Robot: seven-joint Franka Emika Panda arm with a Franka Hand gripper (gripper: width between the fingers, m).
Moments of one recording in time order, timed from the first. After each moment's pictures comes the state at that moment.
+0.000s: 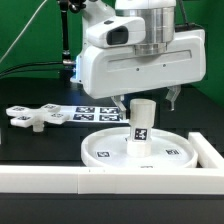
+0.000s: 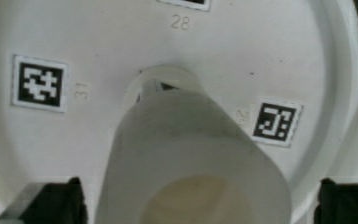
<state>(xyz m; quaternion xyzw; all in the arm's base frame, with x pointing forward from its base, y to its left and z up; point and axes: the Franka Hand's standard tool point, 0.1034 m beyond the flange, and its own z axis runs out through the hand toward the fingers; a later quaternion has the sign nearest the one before) 0.565 0.047 0.076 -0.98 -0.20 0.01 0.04</state>
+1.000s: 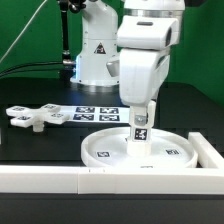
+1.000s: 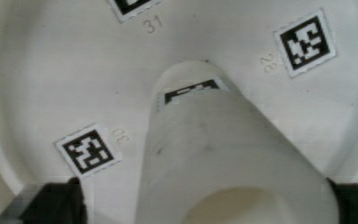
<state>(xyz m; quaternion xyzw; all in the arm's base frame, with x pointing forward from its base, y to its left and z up) 0.566 0.049 0.073 -0.81 -0.59 0.02 0.01</state>
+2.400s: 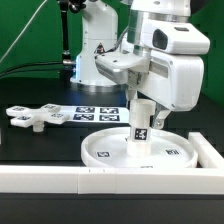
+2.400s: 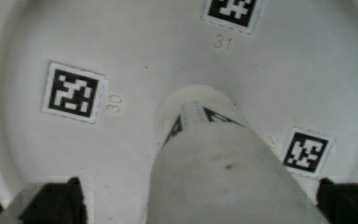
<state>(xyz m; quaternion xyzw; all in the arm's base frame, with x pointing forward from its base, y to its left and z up) 0.565 0.040 0.069 -0.54 -0.84 0.04 -0.01</state>
